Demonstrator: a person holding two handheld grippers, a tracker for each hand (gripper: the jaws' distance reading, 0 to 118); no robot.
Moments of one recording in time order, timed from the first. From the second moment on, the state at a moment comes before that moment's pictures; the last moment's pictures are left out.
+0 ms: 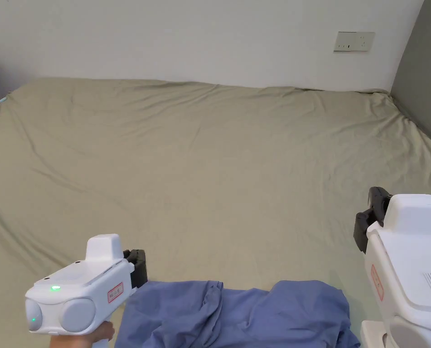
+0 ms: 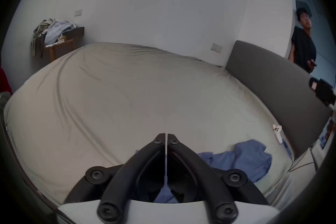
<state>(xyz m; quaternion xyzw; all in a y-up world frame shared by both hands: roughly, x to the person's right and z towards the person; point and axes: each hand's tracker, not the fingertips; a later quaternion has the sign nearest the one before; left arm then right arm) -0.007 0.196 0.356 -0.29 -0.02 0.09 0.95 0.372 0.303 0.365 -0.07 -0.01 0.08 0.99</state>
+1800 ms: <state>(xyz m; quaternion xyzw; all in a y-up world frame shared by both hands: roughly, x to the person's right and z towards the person) -0.099 0.097 0.341 -0.45 -0.13 0.35 0.81 0.369 0.290 0.361 -0.11 0.00 0.09 0.99</state>
